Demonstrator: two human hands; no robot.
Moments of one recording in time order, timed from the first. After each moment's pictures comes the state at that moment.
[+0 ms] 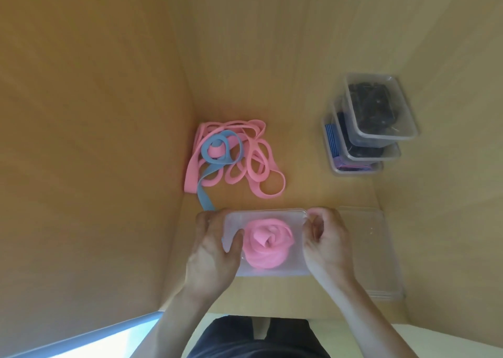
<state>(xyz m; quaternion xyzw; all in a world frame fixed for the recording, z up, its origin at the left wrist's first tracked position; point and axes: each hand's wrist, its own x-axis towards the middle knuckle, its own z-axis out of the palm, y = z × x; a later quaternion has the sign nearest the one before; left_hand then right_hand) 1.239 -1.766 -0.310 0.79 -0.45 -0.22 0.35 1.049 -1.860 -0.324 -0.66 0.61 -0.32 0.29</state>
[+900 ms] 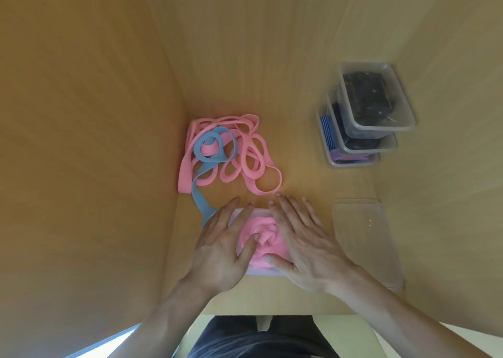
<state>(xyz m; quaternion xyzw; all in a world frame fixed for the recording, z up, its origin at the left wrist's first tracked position) 1.248 -1.780 -0.327 0.72 -0.63 -0.24 0.20 1.048 -1.865 -0.312 -0.93 0.34 0.07 0.12</state>
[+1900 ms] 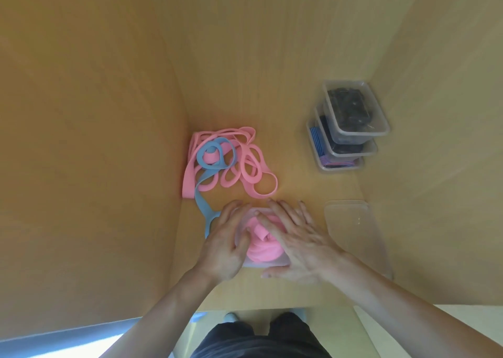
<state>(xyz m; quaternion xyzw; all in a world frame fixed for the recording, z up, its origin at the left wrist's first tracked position) 1.255 -1.784 -0.349 0.67 -0.60 -0.30 0.33 1.050 -1.863 -0.312 -0.94 0.30 0.10 0.11</state>
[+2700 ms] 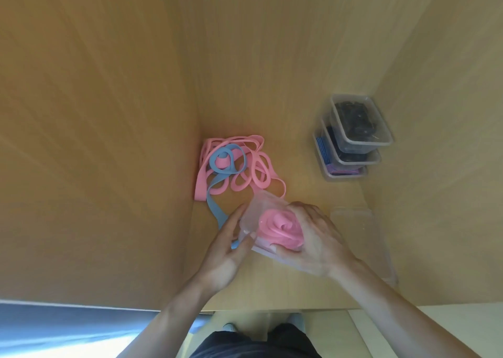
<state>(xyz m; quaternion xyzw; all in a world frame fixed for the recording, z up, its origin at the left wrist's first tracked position) 1.266 -1.756 -0.313 0.59 -0.46 -0.48 0.46 1.057 -1.850 -0.283 -0.87 0.44 -0.10 0.18</state>
